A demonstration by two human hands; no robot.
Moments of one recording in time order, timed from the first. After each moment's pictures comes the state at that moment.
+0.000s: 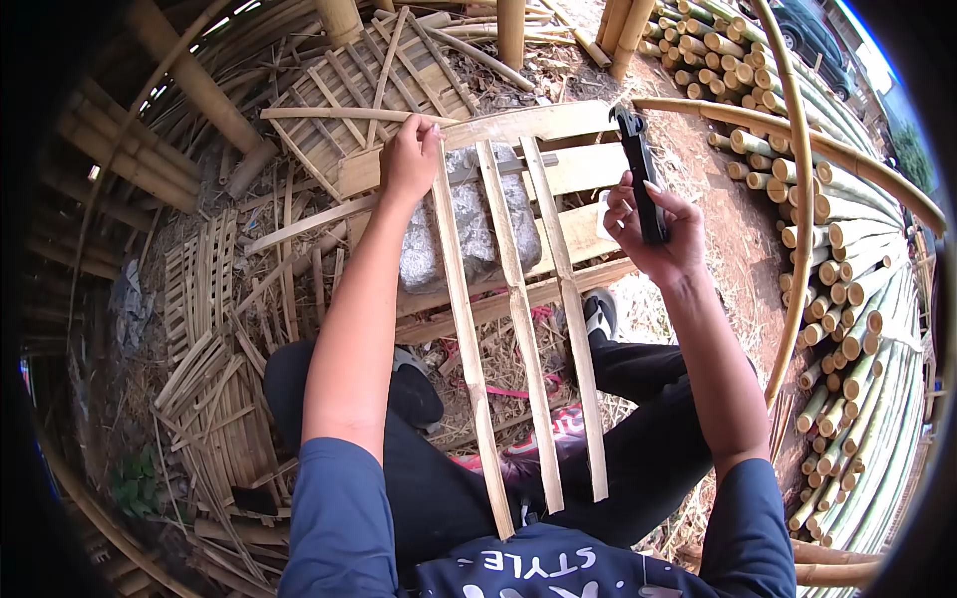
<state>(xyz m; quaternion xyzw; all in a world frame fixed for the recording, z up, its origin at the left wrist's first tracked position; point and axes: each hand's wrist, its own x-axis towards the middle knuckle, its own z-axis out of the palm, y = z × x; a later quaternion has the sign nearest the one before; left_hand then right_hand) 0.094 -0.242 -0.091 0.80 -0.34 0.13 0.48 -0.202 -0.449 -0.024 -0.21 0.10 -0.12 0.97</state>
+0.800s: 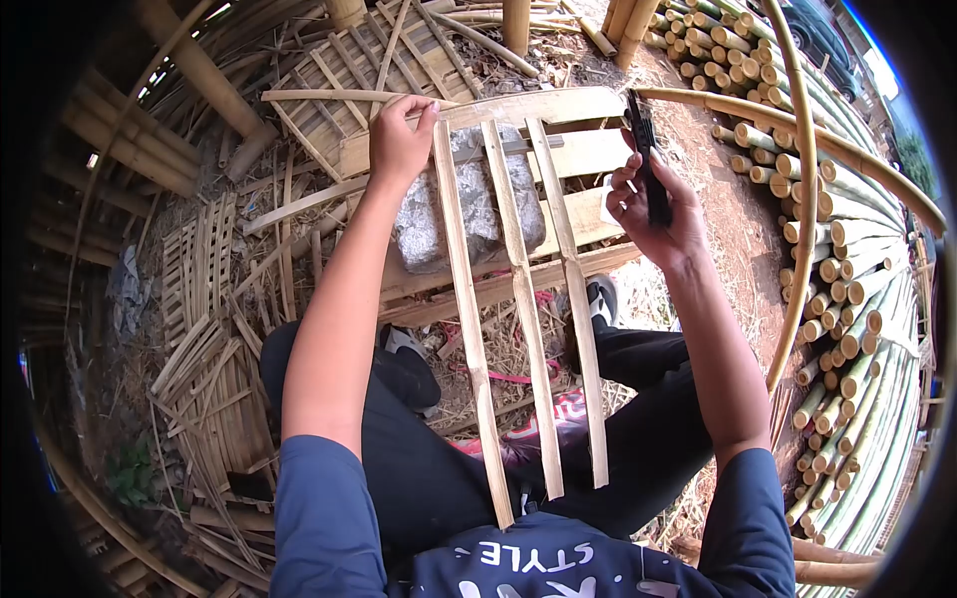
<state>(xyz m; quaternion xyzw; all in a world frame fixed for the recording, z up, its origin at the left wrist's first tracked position) 0.075 -0.224 -0.064 0.76 -0.33 0.18 0.53 -0.199 -0.444 -0.023 -0.27 0.07 -0.12 0.95</state>
